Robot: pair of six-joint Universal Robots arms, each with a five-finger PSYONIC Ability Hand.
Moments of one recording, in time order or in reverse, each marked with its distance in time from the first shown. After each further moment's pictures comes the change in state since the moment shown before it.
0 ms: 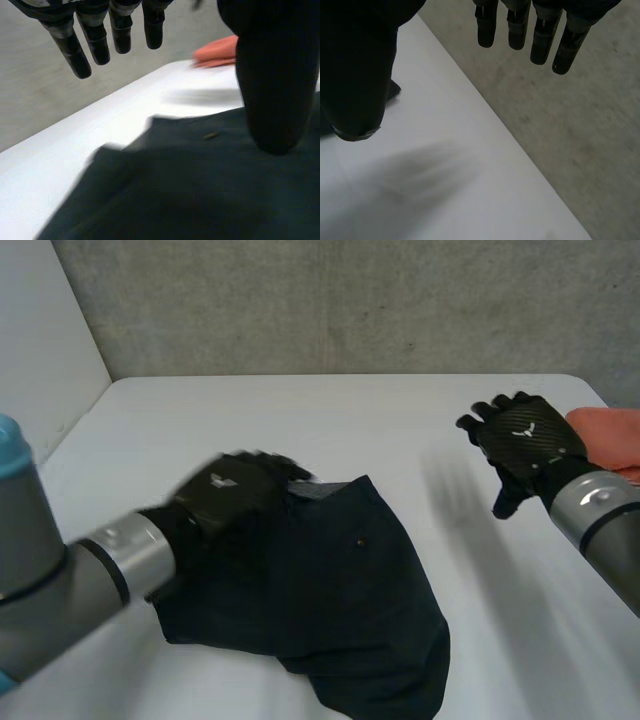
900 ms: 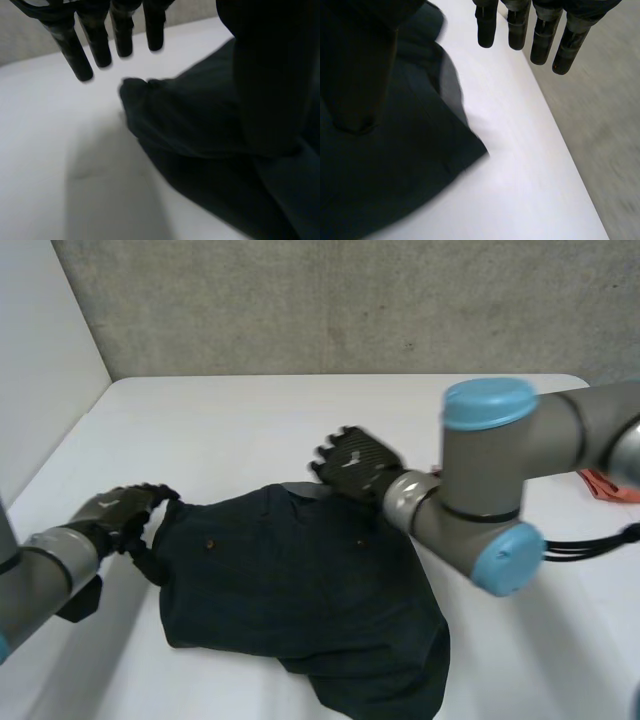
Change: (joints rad) left arm 0.242 -0.096 -0.093 0.014 -0.248 -0.114; right arm 0.343 0.558 -0.679 0.302 0.017 -0.203; left_hand 0.024 0.035 0.028 0.034 0.019; right_hand 0.000 0.000 0.000 0.000 0.000
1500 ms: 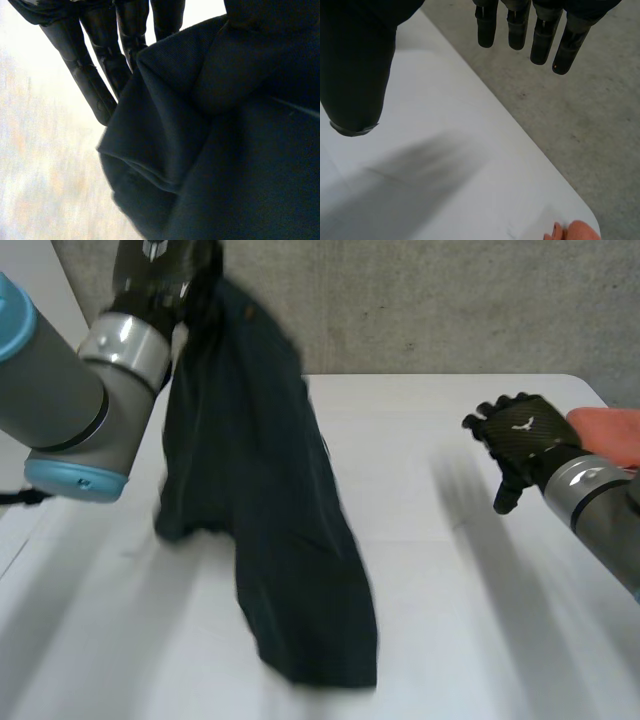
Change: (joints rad) left arm -0.326 -0.115 0.654 0.392 -0.117 0.016; right arm -0.351 -0.455 0.541 -0.206 0.053 0.215; left_hand 0.903 0.958 0.932 0.958 0.891; right_hand -0.001 0.000 0.000 0.000 0.000
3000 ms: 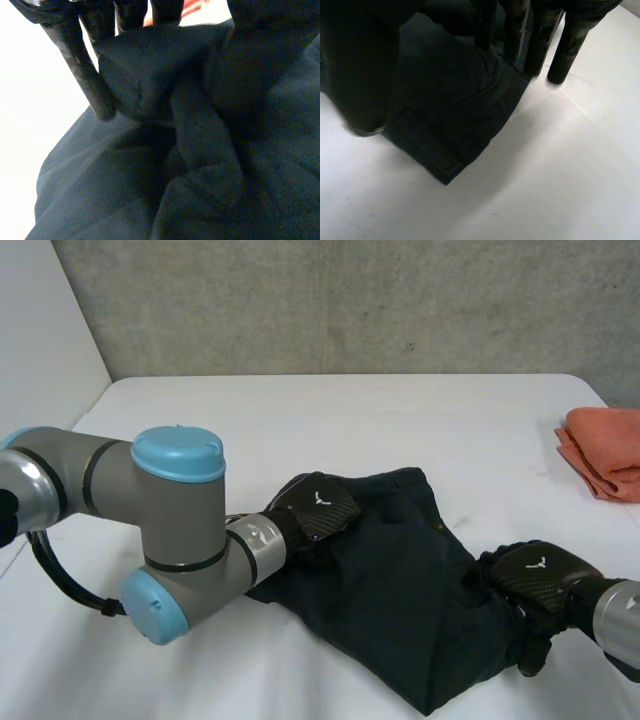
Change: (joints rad) left arm -0.180 -0.296 -0.104 -0.429 0.232 0.389; right arm -0.186 -0.170 0.395 0.341 -0.230 -0.154; left_hand -0.087 -0.194 -0.183 -0.192 -0.140; right_hand 0.100 0.110 0.109 0.087 0.090
